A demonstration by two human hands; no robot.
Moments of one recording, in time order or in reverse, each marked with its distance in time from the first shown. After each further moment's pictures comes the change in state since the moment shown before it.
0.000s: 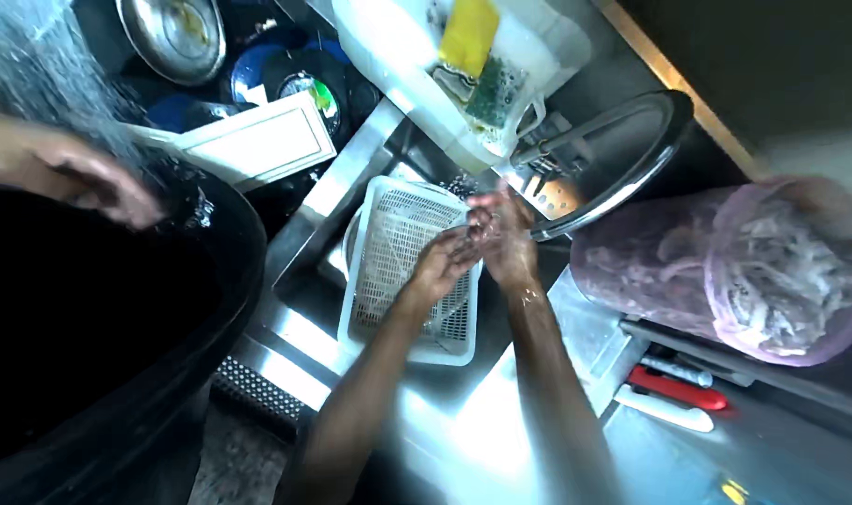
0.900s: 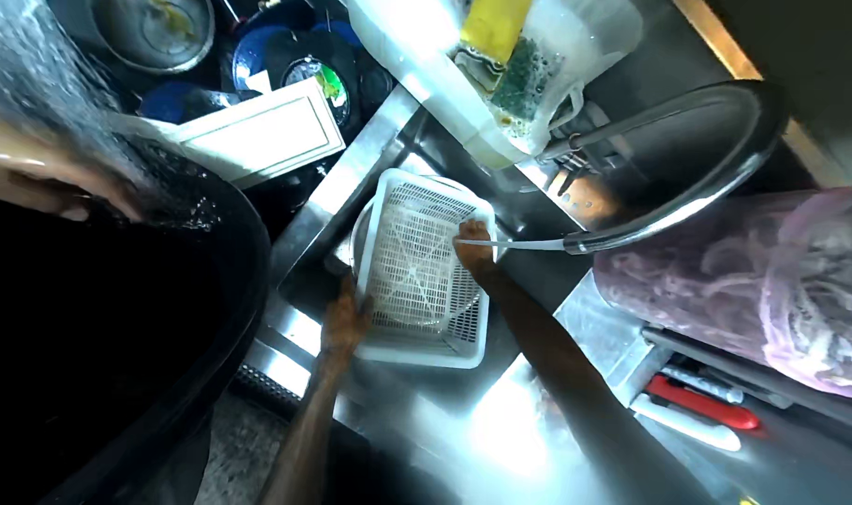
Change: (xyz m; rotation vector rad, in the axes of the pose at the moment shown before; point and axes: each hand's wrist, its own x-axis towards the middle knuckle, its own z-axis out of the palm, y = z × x) left_hand -0.095 0.051 -0.141 1.661 0.602 -0.079; right_hand 0.061 0.203 -0.061 -1.870 -0.439 0.005
